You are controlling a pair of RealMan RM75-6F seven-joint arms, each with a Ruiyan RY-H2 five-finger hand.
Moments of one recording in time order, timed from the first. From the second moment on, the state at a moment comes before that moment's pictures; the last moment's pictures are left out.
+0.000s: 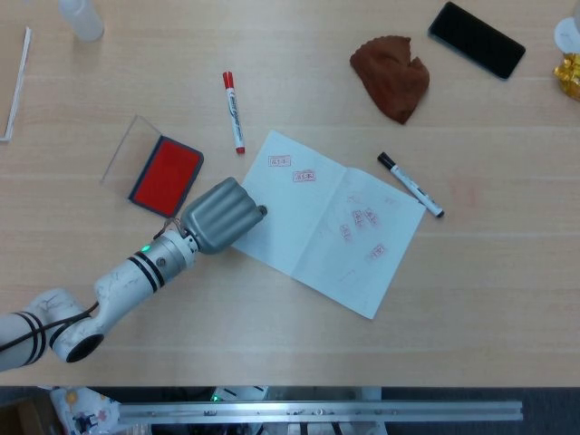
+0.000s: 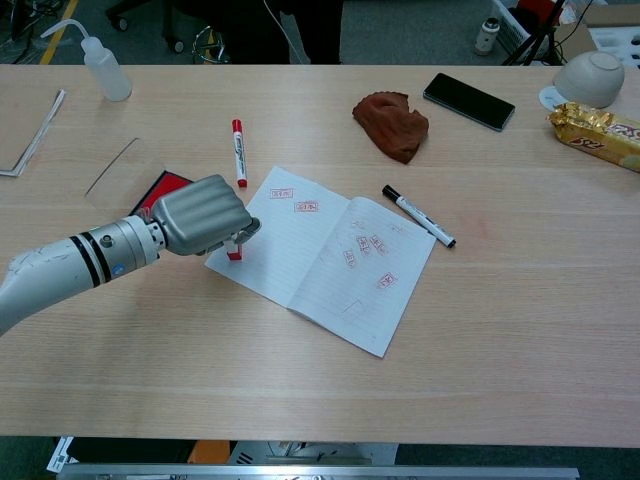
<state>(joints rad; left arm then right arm) -0.75 -1.65 0.07 -1.22 1.60 0.89 0.43 0.10 -1.01 0.07 -1.65 -1.39 1.40 -0.09</state>
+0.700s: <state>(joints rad) -0.69 -1.48 0.09 -1.31 1.64 1.03 0.38 0.11 -1.01 0.08 -1.67 -1.41 1.39 -0.10</state>
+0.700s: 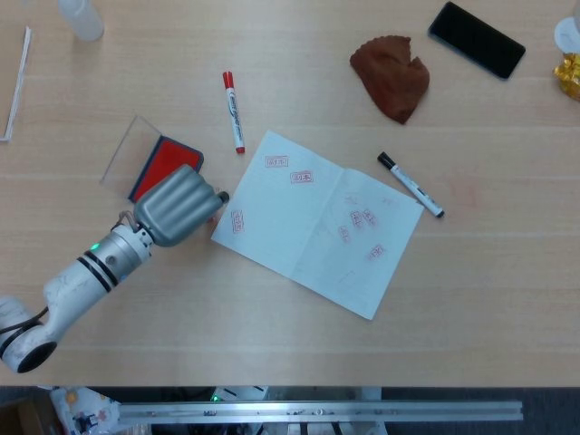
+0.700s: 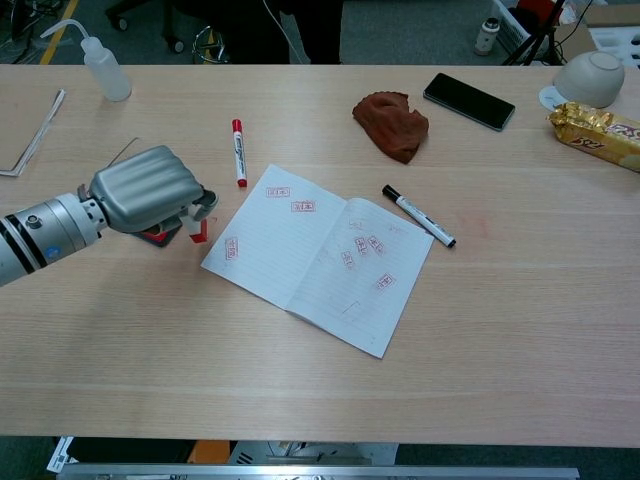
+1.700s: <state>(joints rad) -0.68 -1.56 0.07 -1.41 1.67 1.00 0.45 0.10 -1.00 0.07 -1.67 -1.41 1.40 -0.09</state>
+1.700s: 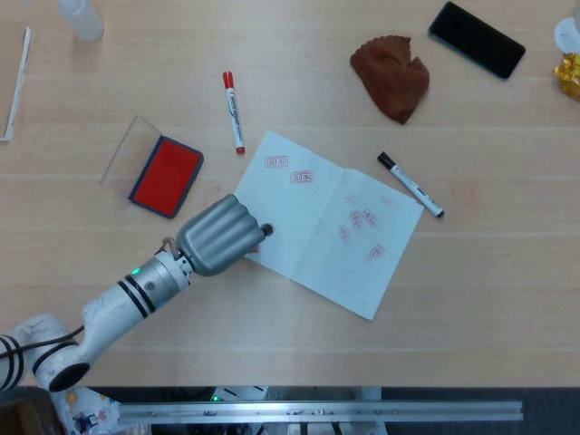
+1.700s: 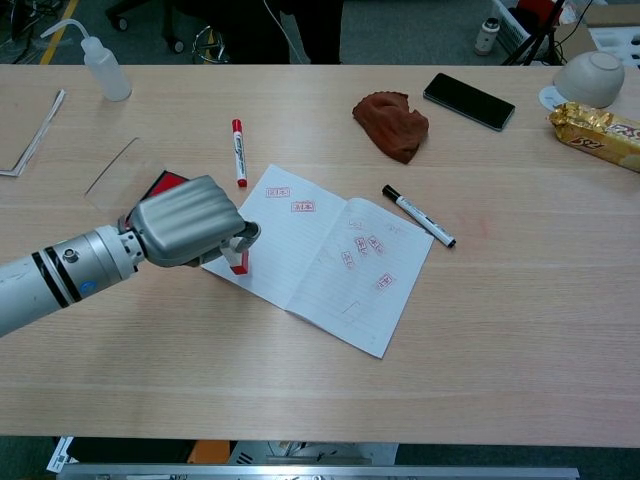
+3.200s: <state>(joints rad) -0.69 -1.71 0.07 -1.26 1.61 0.94 0.52 0.09 -1.00 0.07 -1.65 -1.40 1.41 -0.08</state>
